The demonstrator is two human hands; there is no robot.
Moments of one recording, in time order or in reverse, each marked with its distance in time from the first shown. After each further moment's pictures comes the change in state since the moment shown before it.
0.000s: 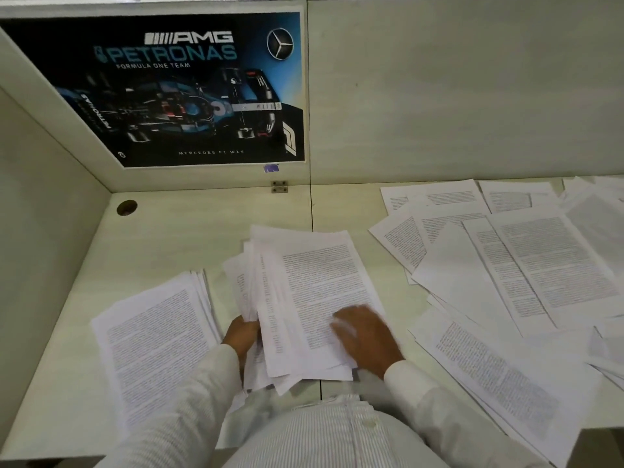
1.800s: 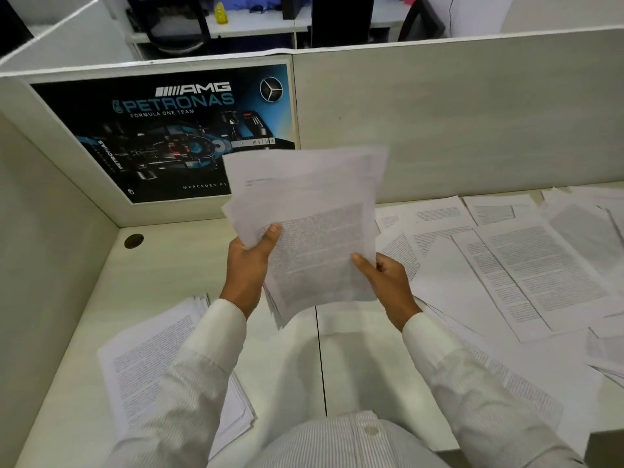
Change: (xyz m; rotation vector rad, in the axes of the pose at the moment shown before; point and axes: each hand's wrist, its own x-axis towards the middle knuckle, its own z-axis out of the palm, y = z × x) left_hand -0.117 0.170 0.034 -0.353 0.005 0.767; right_hand 0.052 -0.042 -0.095 0.922 0.326 0.258
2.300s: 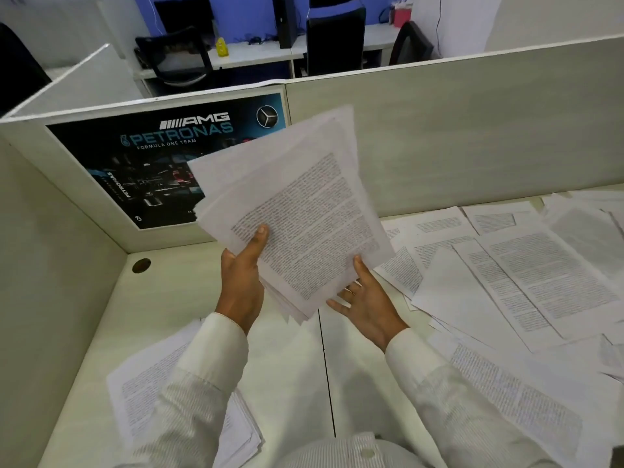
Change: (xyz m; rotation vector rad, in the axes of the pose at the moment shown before) left_hand -0.008 0.031 0.009 -0.228 -0.057 0.062; right_hand 0.003 0.005 0.031 0.632 -0.176 0.337
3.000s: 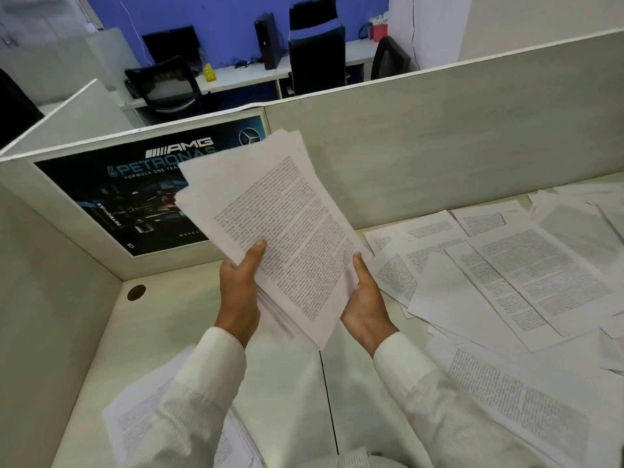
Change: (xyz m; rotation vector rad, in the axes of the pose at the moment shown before) left_hand 0.006 -0.006 0.014 0.091 -0.012 0.024; right_hand 0.000 -0.014 0.015 0.332 -0.038 -0.109
